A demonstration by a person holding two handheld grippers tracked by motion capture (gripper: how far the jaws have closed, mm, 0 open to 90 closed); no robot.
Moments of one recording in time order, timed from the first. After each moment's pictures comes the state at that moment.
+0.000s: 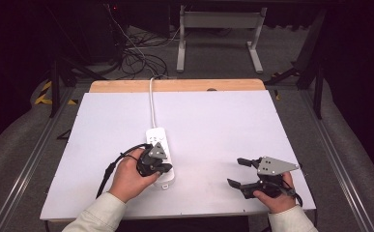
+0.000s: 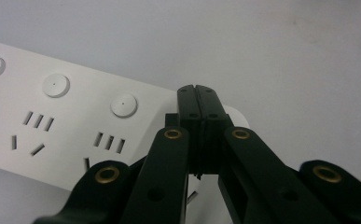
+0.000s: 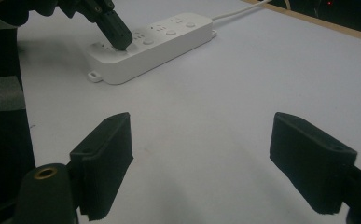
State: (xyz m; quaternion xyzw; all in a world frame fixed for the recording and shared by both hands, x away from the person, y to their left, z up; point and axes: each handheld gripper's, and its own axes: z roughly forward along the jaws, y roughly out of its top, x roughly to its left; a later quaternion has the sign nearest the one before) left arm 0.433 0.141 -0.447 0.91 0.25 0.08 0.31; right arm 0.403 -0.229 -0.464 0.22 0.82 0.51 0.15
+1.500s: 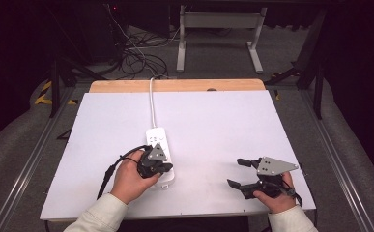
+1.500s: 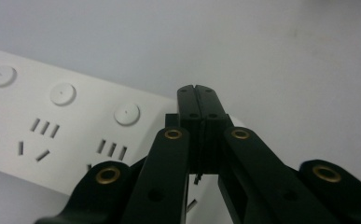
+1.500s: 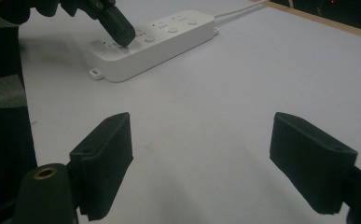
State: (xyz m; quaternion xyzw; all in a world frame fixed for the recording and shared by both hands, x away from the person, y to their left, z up) left arm 0.428 0.141 -0.449 0.90 0.25 0.10 0.33; right arm 0.403 -0.229 -0.464 0.21 0.82 0.51 0.15
